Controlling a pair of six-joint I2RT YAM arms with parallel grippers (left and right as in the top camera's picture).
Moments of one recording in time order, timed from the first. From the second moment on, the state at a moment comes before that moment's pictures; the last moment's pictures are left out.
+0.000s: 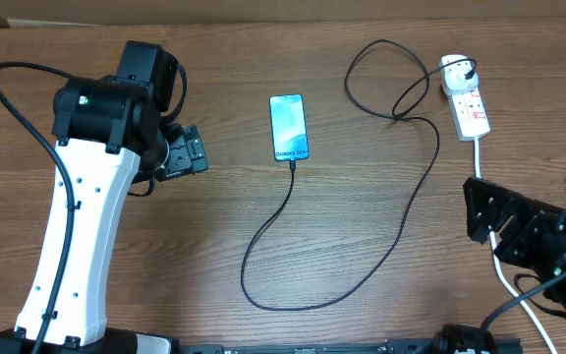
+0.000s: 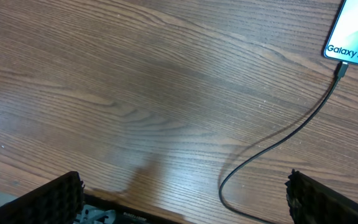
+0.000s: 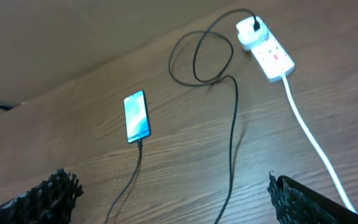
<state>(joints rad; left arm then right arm) -0.20 1.58 1.81 -1.65 -0.15 -0.50 -0.16 0.82 1.50 -1.33 -0.27 0.30</state>
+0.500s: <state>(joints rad) -0.20 1.58 1.81 -1.65 -0.15 -0.50 -0.15 0.73 1.50 -1.32 -0.25 0.28</state>
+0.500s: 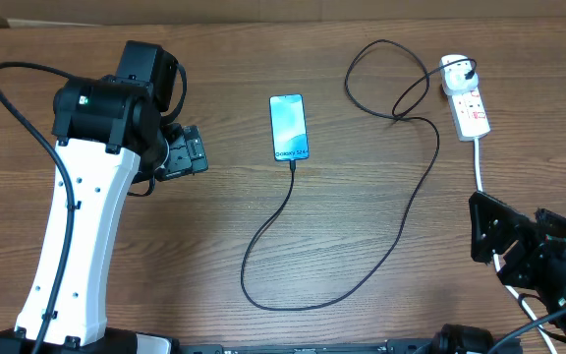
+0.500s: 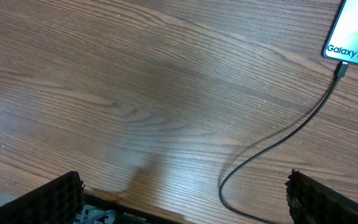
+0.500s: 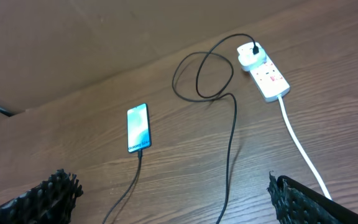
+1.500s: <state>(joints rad) -0.20 1.58 1.81 -1.65 -0.15 -0.50 -0.10 0.39 0.88 -0.77 -0.28 0.22</state>
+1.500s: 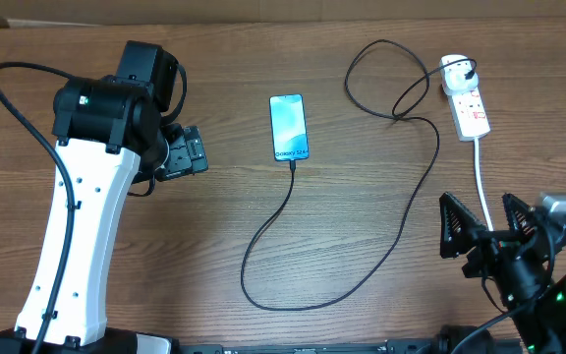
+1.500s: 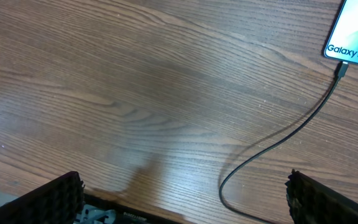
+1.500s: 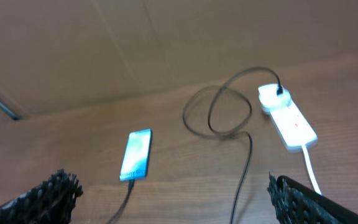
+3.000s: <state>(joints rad) -0.20 1.58 1.81 -1.65 -0.15 -0.50 -0.08 0.05 0.41 -0.30 -0.29 0.23</state>
